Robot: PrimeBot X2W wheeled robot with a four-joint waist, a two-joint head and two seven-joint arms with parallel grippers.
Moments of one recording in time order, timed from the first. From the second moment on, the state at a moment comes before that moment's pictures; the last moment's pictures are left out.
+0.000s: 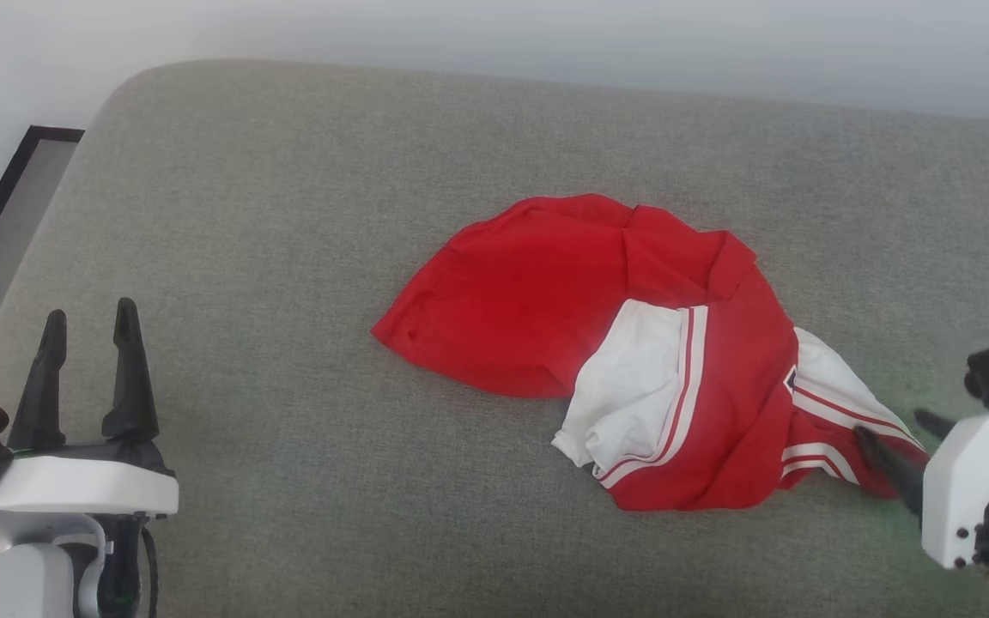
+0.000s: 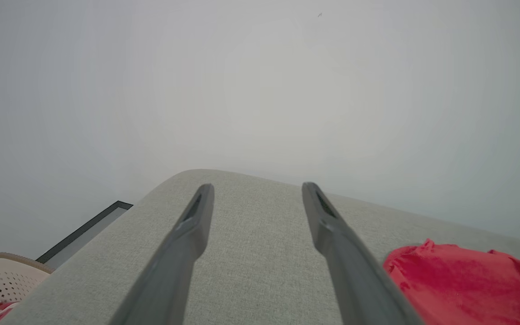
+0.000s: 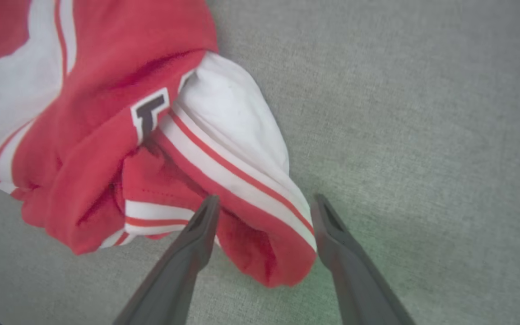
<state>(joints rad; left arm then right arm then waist) -0.17 0.23 0.17 0.18 -0.43 -0.12 -0.26 -0.09 -0.45 0.02 -0.04 0.52 0.13 0.68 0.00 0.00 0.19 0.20</state>
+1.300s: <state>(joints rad) -0.23 0.17 0.15 0.17 -0.42 -0.13 -0.26 -0.46 -0.58 0.09 0.26 0.58 0.13 0.73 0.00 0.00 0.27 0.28</state>
